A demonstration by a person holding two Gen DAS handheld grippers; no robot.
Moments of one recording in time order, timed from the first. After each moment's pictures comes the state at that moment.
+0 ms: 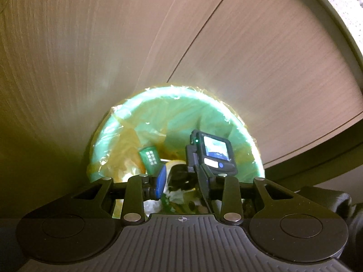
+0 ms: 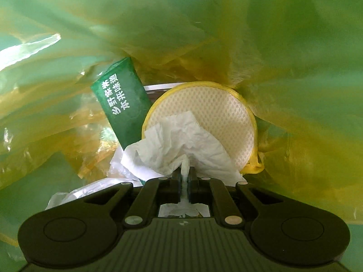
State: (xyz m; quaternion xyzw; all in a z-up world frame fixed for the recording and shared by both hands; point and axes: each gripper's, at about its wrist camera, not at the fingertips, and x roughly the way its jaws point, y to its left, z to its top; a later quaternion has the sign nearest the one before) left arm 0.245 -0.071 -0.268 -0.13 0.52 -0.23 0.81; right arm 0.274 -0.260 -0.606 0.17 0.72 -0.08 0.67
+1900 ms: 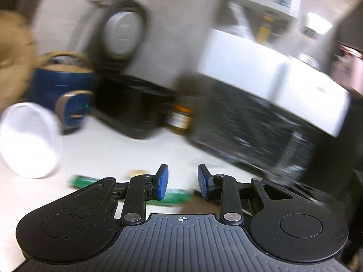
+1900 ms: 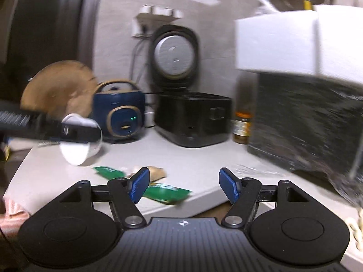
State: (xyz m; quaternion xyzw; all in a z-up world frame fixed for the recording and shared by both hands) left arm 0.125 0.057 0.108 -0.14 0.19 -0.14 0.96; right arm 0.045 -0.157 0.018 -0.05 0.11 0.15 0.98
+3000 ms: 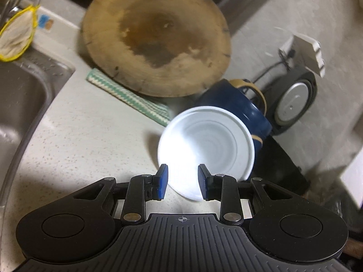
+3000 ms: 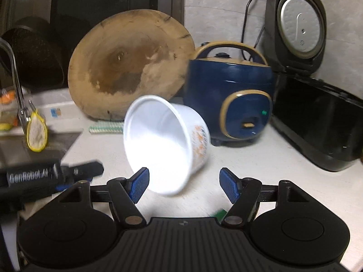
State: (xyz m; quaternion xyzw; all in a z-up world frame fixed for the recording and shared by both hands) left arm 0.123 0.236 0.015 -0.38 0.12 0.16 0.90; right arm 0.195 0.089 0.008 -0.09 0.20 0.34 0.92
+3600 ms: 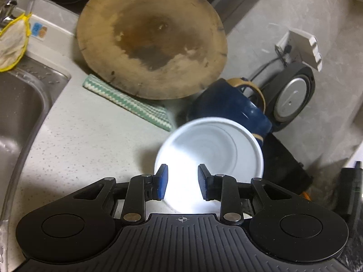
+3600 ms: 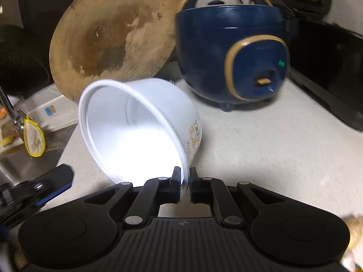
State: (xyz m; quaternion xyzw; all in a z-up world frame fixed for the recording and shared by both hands) left arm 0.129 0.238 0.019 -0.35 0.12 0.15 0.92; right arm 0.250 0.105 -0.014 -0.04 0.33 0.34 0.88
